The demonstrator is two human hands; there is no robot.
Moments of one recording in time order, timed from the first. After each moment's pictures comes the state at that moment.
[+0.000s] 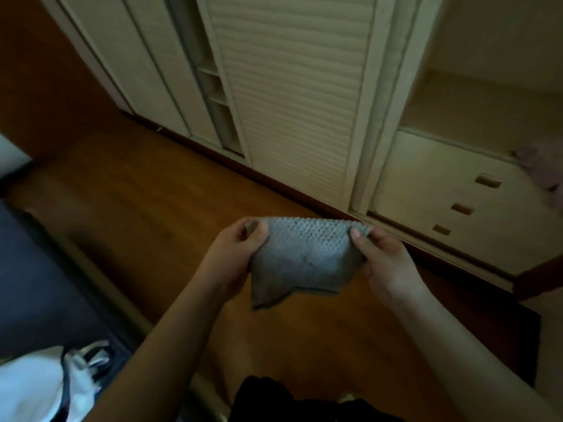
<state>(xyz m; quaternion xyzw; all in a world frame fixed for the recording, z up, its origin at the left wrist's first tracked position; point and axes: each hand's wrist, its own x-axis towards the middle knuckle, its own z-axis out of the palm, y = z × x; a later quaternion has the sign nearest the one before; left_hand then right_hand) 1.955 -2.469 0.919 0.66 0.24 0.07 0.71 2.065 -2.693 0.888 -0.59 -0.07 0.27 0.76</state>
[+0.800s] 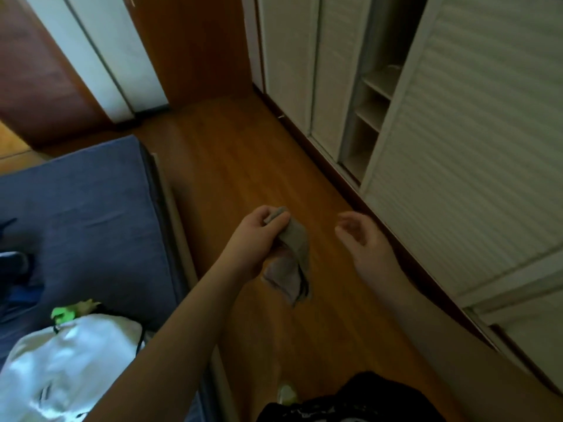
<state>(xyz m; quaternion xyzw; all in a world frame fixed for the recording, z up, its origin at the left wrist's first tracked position) 1.944 -2.096 0.912 0.55 0.40 0.19 0.71 2.105 -2.239 0.895 -0.72 -0.33 0.32 0.52</state>
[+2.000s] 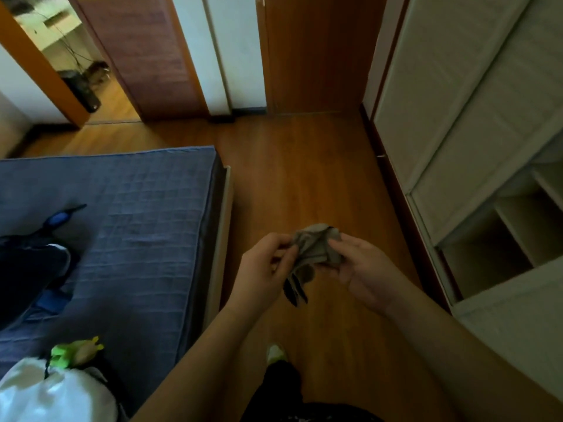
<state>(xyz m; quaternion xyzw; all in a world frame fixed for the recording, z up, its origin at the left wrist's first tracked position) 2.033 -1.743 0.882 0.73 0.46 0.38 0.34 2.222 -1.758 0.906 -0.45 -0.22 0.73 0.47</state>
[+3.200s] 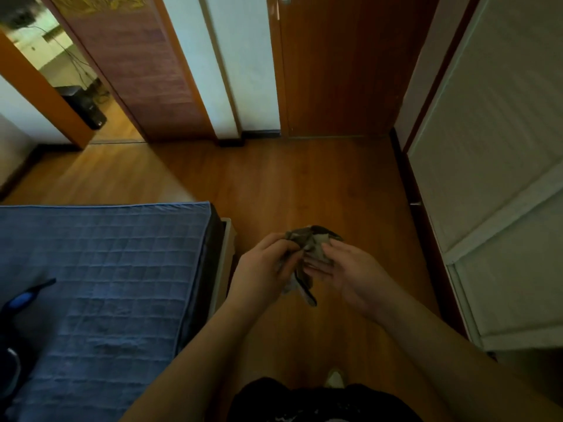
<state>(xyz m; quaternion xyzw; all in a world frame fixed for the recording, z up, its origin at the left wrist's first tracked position) 2.114 -1.290 0.882 0.79 0.50 0.32 0.14 2.291 -1.296 0.888 -0.47 -0.21 0.74 0.43</state>
